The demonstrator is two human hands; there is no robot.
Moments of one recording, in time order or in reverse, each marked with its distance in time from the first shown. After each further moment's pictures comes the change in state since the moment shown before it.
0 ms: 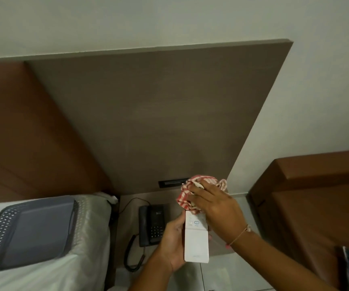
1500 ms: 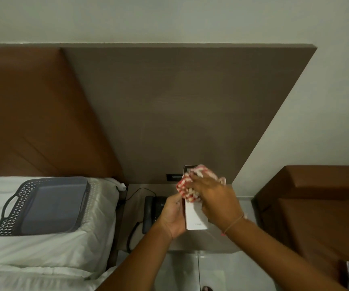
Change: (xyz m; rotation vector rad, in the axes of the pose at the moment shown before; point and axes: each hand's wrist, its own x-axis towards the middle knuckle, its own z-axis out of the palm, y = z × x) left_hand 0.007 0.029 -0.004 0.047 0.008 0.163; right_hand 0.033 -0.059 -0.022 0.097 -0.237 0.226
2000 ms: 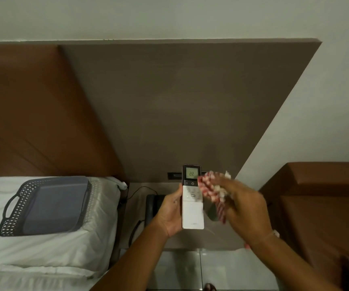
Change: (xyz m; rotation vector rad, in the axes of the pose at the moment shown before) left_hand 0.000 0.008 -0.016 -0.004 0.055 -0.051; right_hand -0.047 0.041 -0.025 0.286 0.307 0.121
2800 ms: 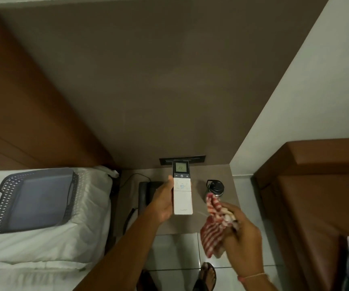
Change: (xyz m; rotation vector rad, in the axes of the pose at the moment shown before) left_hand 0.064 -0.017 -0.026 0.267 0.383 -0.017; right_hand -0.073 0.060 0.059 0.447 0.051 0.528
